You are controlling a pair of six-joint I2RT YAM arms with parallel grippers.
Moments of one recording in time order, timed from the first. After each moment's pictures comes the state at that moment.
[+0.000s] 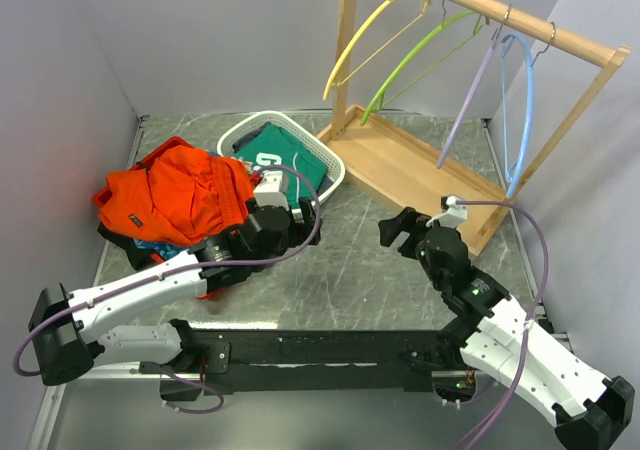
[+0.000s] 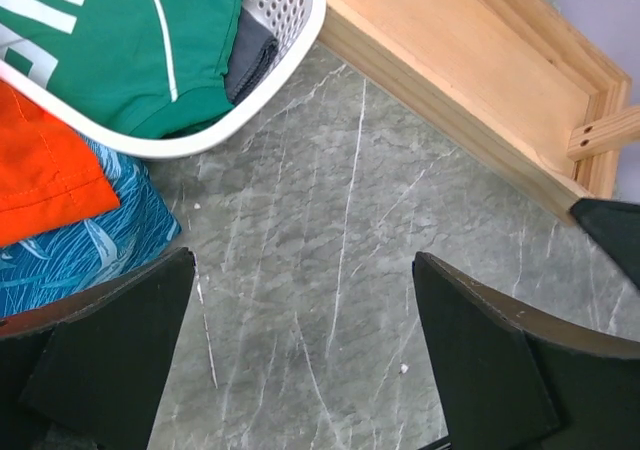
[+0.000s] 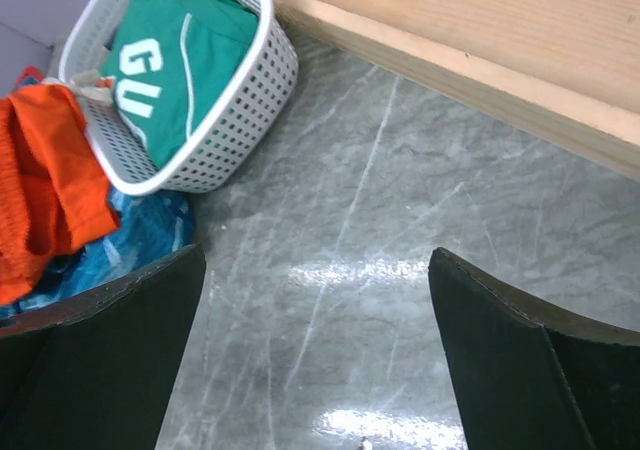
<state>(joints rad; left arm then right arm) -1.01 1.13 0.88 -0.21 -0.53 -0.69 0.63 0.61 0.51 -0.25 0.41 0.71</state>
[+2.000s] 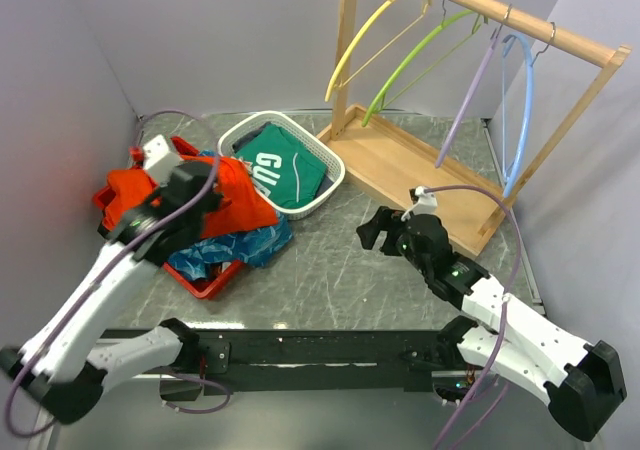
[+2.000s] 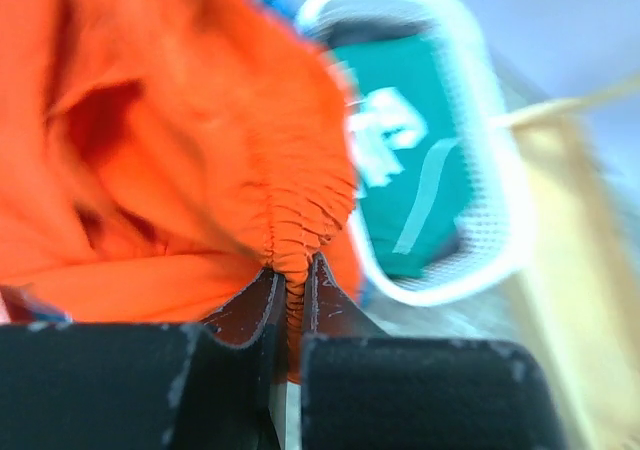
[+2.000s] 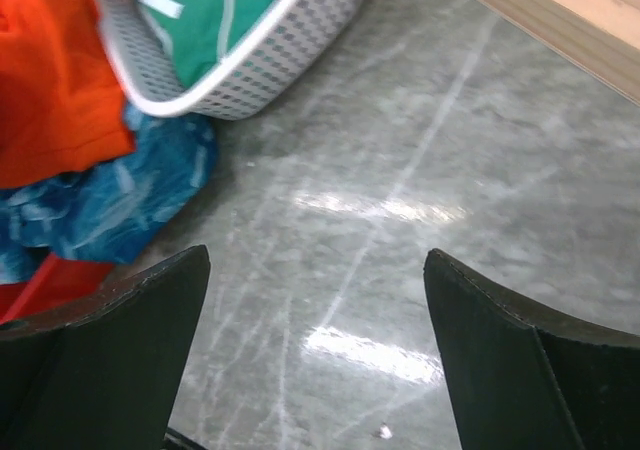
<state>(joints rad) -0.58 1.05 1.21 -0.87 -0.74 -0.98 0.63 0.82 0.52 -0.15 0.20 0.66</state>
